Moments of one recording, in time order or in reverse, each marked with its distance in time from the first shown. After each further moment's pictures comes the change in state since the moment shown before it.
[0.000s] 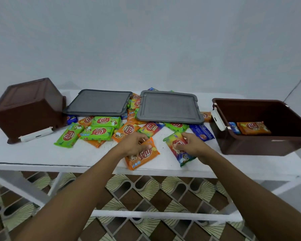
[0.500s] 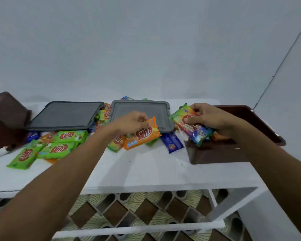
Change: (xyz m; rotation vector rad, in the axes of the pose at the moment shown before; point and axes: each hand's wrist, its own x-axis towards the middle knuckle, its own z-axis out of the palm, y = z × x) left_hand 0.068 0.151 -0.010 0.000 -0.062 0.105; right_hand -0.003 0.011 -0.190 0.127 -0.021 -0.239
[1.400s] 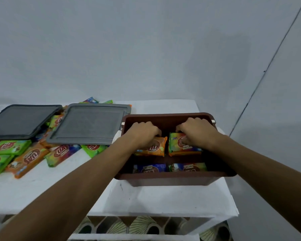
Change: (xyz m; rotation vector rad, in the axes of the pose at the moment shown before) left_hand 0.173 0.125 0.165 0.936 -0.049 0.120; right_hand 0.075 0.155 -0.148 -1.175 0.018 -0.367
